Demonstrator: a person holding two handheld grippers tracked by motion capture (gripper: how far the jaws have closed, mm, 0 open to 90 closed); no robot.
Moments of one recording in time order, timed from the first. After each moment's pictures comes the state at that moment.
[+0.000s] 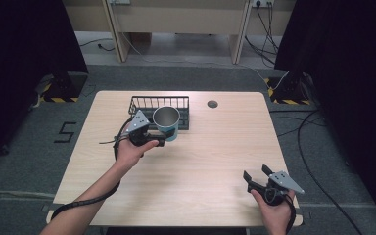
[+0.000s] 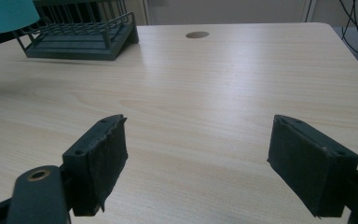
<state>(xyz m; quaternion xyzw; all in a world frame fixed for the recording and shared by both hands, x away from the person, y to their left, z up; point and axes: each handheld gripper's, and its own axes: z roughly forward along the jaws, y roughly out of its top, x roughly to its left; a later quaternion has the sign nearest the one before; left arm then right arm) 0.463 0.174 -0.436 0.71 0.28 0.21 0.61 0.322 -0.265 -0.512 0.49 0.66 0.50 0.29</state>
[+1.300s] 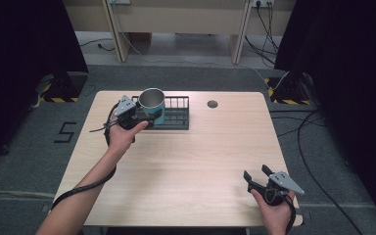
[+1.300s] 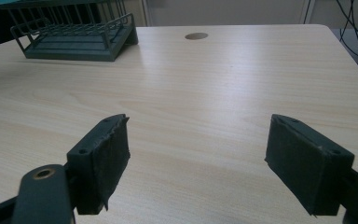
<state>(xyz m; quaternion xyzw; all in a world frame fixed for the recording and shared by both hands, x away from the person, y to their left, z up) 0.502 0.208 -0.416 0.67 0.34 0.26 0.61 0.322 -0.264 -0.512 0.49 0.66 0.50 0.29</state>
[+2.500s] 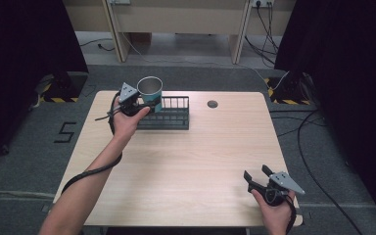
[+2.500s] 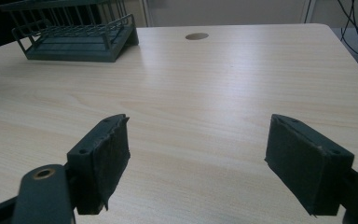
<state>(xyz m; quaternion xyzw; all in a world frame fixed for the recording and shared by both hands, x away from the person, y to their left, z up) 0.543 0.206 -0.408 0.65 0.39 0.30 0.58 0.321 -0.265 -0.512 0.49 0.66 0.50 0.29</state>
